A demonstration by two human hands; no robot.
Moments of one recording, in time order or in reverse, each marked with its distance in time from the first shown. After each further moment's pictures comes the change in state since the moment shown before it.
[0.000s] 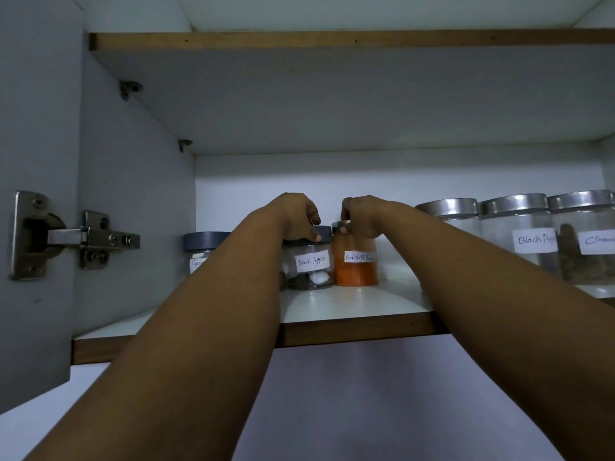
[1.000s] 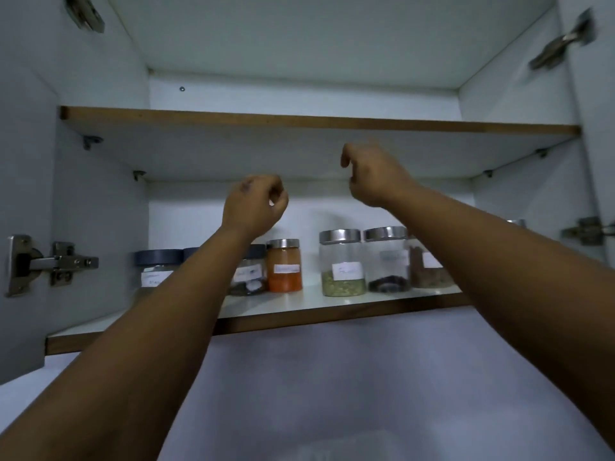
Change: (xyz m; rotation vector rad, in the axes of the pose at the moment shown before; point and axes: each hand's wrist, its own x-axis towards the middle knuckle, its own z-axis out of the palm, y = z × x) left_hand -0.033 0.086 -0.034 -0.098 0.733 0.252; right_hand -0.119 0.099 -0.124 0.132 0.536 -0.001
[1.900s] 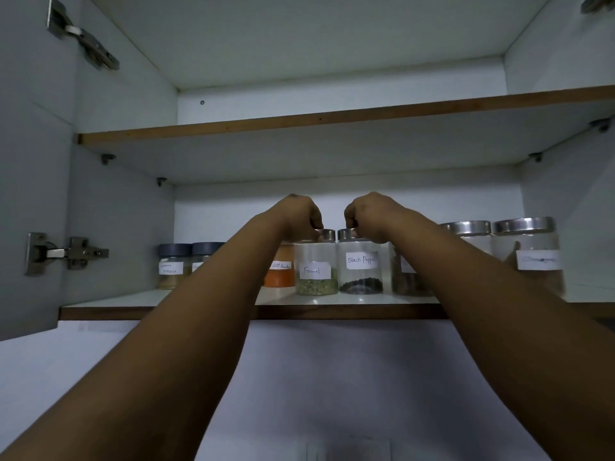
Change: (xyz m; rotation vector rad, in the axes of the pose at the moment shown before) left_hand 0.026 0.133 0.050 0.270 -0.709 -0.176; right_hand -0.030 0.093 0.024 -0.086 -0.443 -0.211
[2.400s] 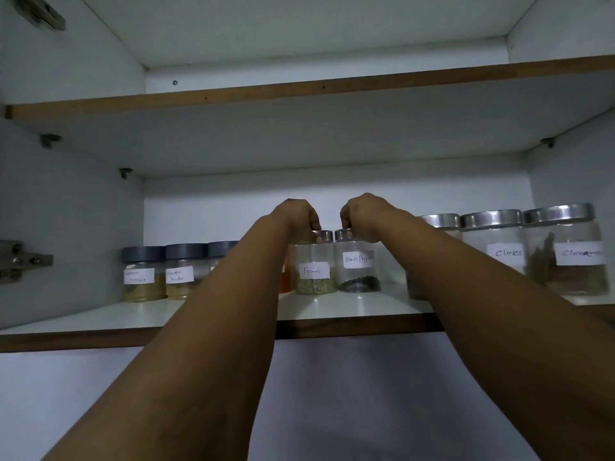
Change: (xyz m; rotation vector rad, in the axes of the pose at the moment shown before) left_hand 0.059 -0.039 0.056 -0.077 -0.036 -0.075; right_hand 0.059 -0.004 0.045 -0.054 -0.056 0.100
